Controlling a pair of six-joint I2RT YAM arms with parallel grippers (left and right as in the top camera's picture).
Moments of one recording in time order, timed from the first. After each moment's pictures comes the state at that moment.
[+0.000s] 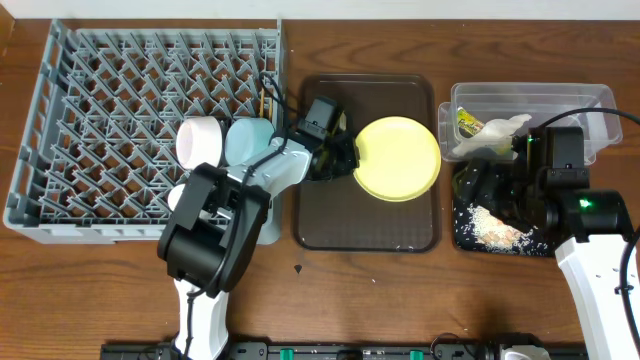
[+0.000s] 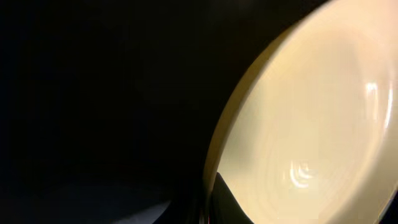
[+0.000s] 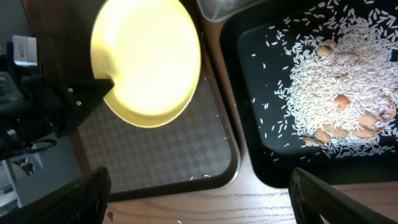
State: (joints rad) left arm -0.48 2.07 1.27 -0.30 0.36 -0.69; right arm 0.04 1.18 1.05 -0.98 -0.21 0.54
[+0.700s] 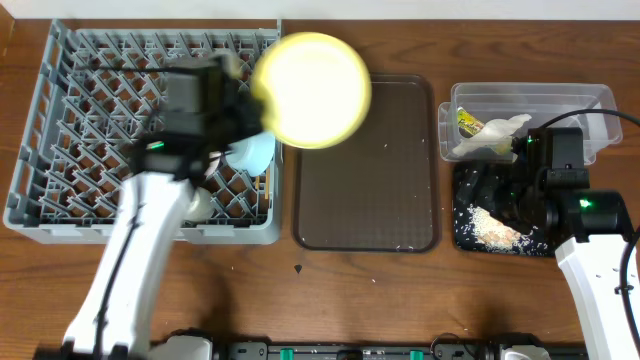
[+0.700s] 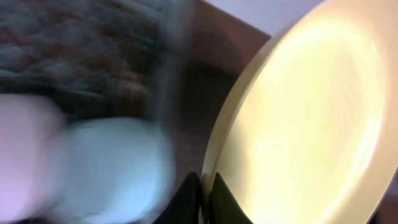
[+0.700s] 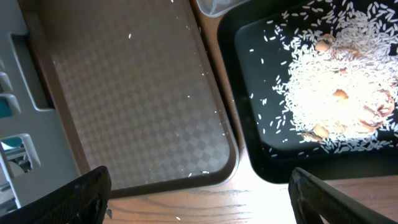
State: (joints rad) left arm -0.10 1.40 1.23 -0.57 0.29 -0.49; right arm 0.04 1.18 1.05 -1.00 -0.21 0.54
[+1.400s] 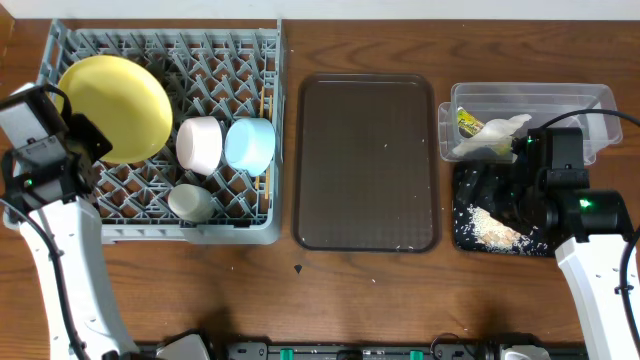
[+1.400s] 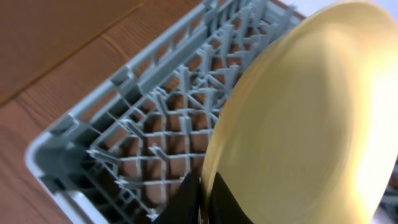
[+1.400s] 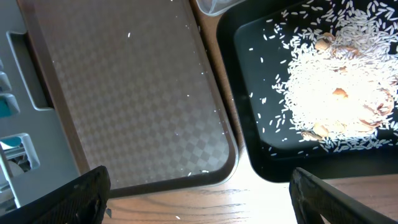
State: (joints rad) left arm 0.44 1.35 1.23 -0.63 -0.16 -0.20; right arm 0.04 1.18 1.05 -1.00 -0.21 0.54
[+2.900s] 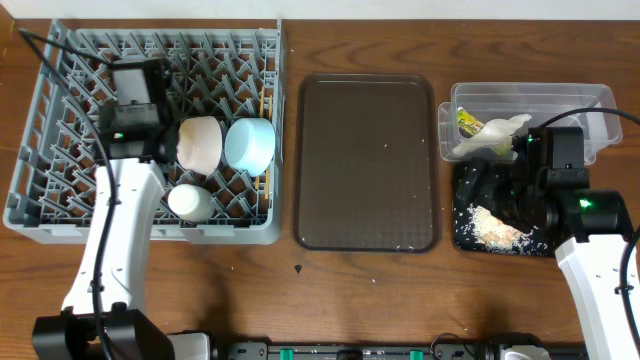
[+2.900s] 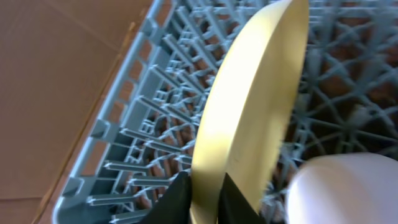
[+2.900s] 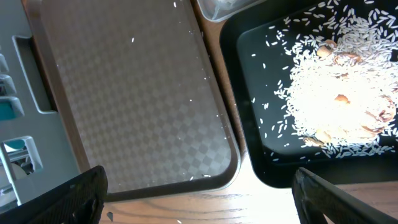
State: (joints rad) left arm 0.06 1.49 1.23 -0.56 -0.53 0.04; right arm 0.04 1.18 1.05 -0.98 -0.21 0.54
